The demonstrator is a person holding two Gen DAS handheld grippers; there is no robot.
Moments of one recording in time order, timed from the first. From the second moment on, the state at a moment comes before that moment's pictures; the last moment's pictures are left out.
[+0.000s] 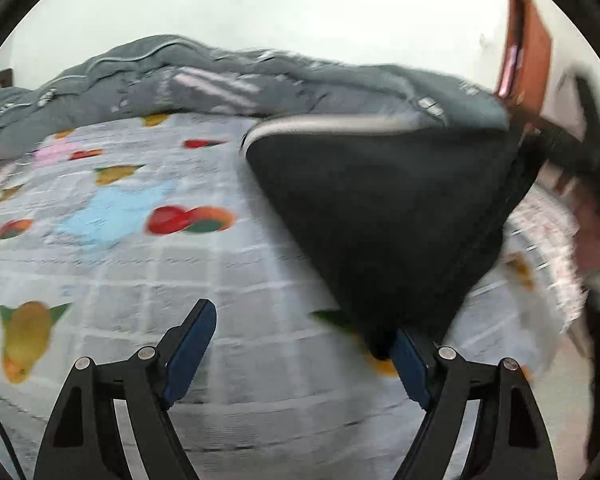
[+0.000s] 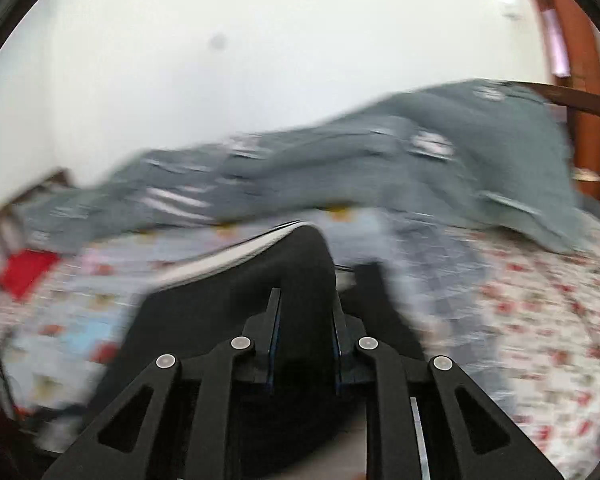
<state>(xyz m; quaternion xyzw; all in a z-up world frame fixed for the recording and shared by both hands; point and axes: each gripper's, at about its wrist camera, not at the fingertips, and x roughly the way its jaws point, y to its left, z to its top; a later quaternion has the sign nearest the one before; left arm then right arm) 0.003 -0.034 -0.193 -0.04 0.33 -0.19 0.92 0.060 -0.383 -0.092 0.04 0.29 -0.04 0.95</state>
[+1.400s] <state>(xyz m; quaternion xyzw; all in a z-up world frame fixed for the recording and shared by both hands) 0.047 -0.079 -0.192 -0.04 0.43 -0.16 0.89 0.046 -0.412 -0.153 -0.02 0.37 -0.10 0.92</state>
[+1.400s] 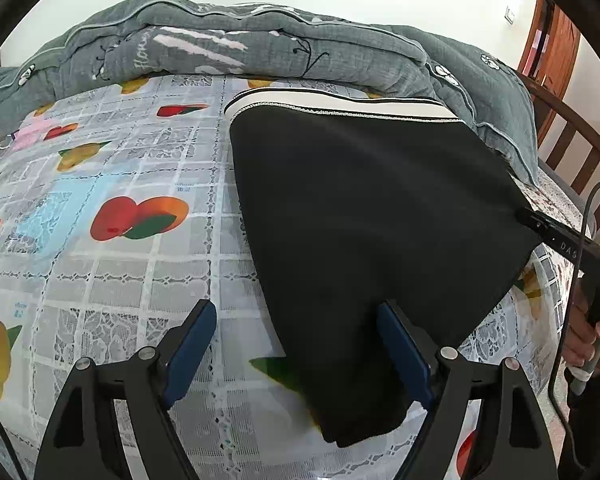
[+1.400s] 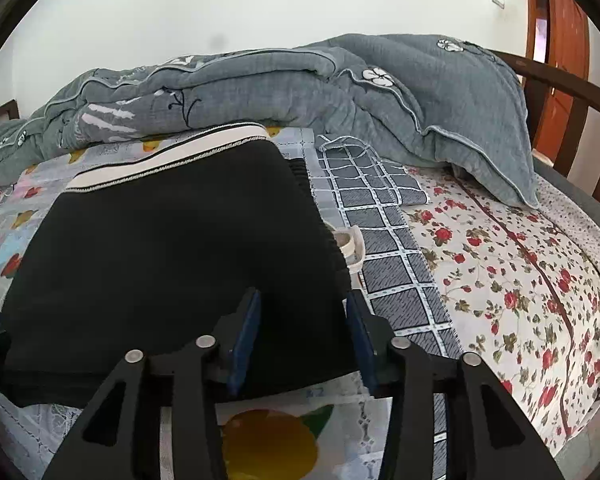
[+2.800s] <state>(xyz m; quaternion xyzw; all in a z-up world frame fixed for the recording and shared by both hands) 0.152 0.133 -0.205 -0.16 0.49 -0.10 0.85 0.134 -0.239 -0.179 0.07 0.41 0.08 0.91</state>
